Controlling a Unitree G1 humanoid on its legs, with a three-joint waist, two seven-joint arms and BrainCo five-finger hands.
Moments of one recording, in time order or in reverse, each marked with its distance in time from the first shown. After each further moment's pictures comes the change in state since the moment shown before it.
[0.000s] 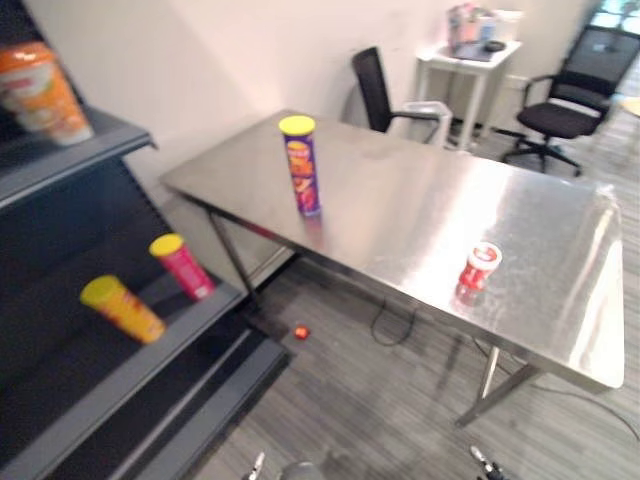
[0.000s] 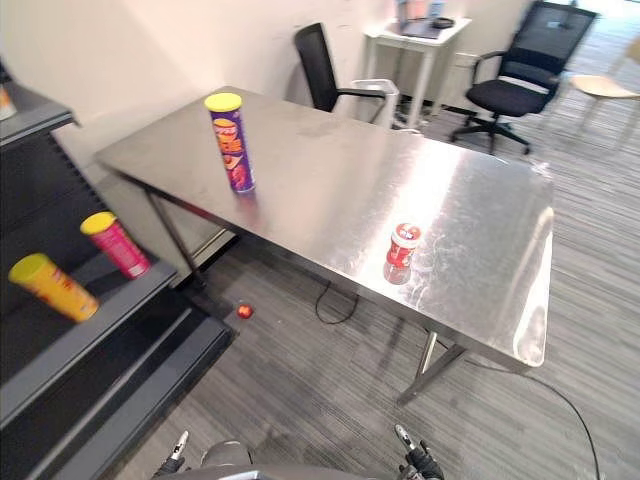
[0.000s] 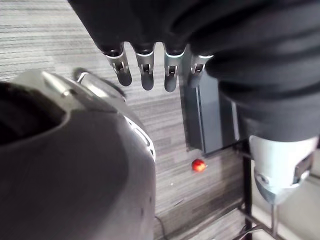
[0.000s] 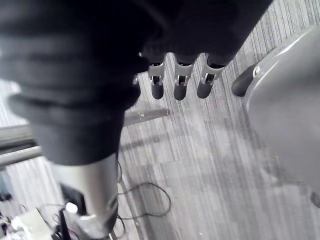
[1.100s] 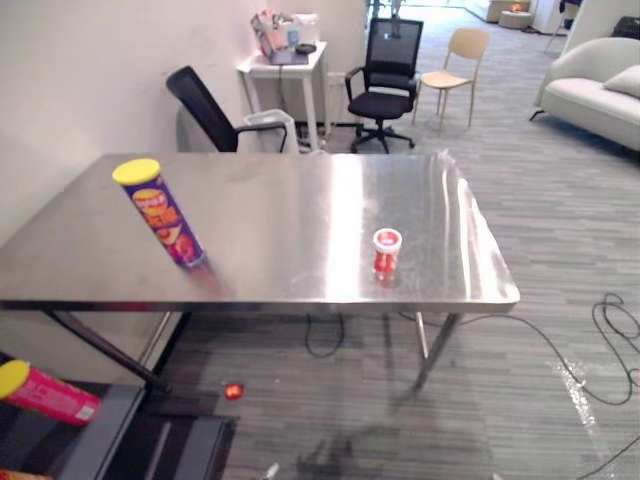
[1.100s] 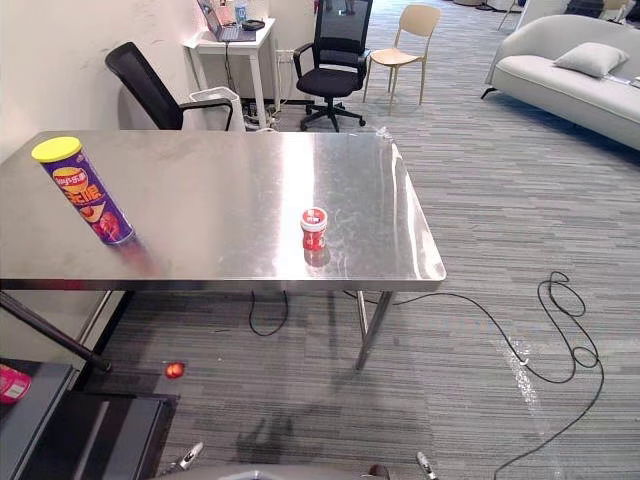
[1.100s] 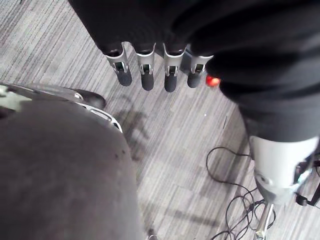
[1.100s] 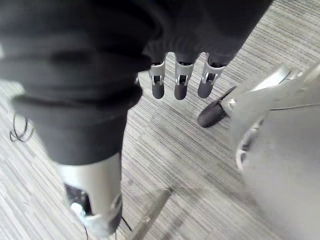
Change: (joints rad) left arm -0.028 0.109 -0.229 0.125 0.137 -0.007 0.001; right arm -0.035 -0.075 -0.319 0.150 -0.055 0.005 -0.041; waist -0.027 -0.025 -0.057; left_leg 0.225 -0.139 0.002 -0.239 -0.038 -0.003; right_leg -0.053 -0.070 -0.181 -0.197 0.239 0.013
